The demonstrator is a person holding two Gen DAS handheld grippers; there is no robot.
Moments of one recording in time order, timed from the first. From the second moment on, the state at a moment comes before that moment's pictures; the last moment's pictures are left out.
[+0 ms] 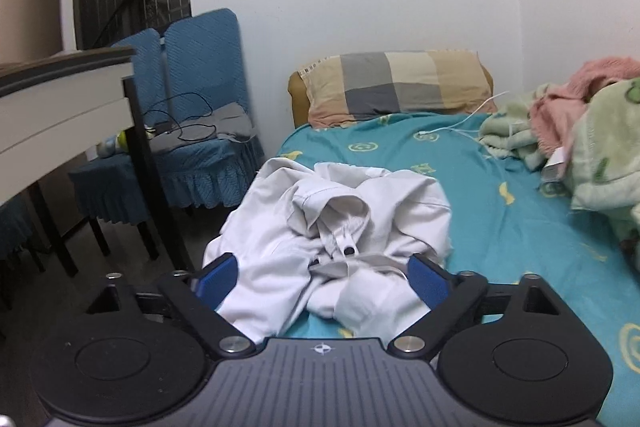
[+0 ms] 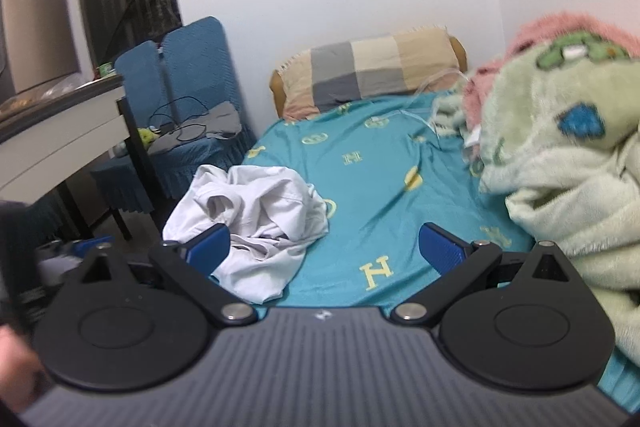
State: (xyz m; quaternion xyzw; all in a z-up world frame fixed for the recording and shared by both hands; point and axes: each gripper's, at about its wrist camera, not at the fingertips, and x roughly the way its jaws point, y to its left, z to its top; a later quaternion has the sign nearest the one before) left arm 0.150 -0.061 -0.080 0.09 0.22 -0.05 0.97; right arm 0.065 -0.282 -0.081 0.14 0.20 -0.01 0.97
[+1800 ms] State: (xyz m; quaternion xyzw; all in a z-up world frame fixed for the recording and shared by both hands) left arm 0.060 0.006 -0.019 -0.11 0.11 -0.15 0.98; right arm 0.150 -0.220 -0.164 0.23 0.24 0.08 0.94
